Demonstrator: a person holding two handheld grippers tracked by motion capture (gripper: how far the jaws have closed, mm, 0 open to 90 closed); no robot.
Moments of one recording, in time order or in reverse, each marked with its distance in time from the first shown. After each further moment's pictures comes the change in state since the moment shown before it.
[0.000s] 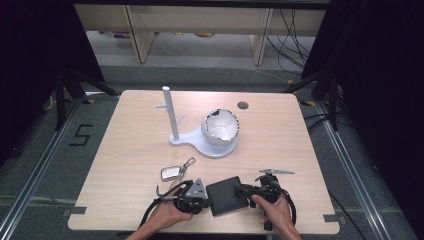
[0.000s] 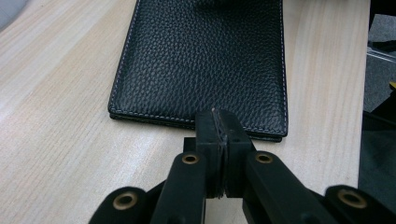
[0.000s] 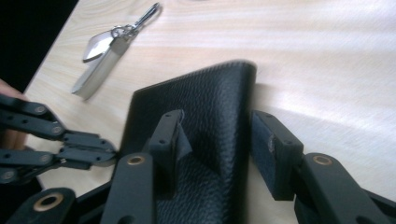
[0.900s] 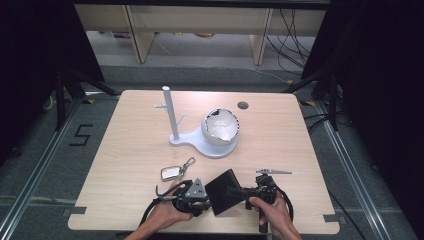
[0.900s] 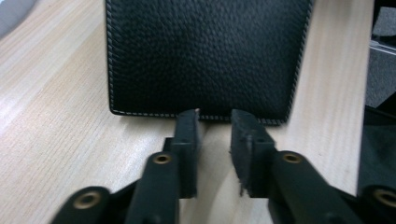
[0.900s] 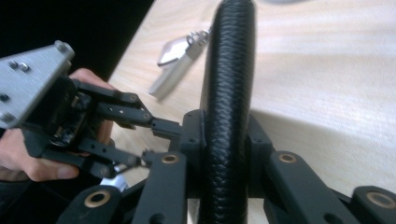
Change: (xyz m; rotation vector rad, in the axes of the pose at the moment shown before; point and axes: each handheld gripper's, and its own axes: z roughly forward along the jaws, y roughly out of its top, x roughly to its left) left arm 0.000 0.001 -0.008 0.040 0.015 0.043; right arm 0.023 0.002 -0.004 0.010 0.216 0.051
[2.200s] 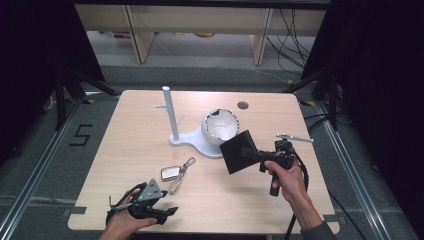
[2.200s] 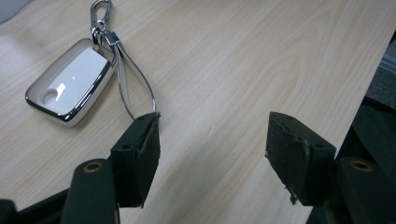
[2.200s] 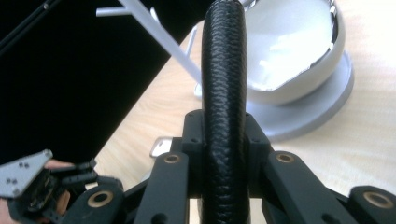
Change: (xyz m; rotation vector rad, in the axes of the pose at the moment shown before) left arm 0.012 -0.062 -0.083 -0.053 0.168 -0.198; right arm -0.001 0.093 -0.044 -0.215 -0.037 -0.122
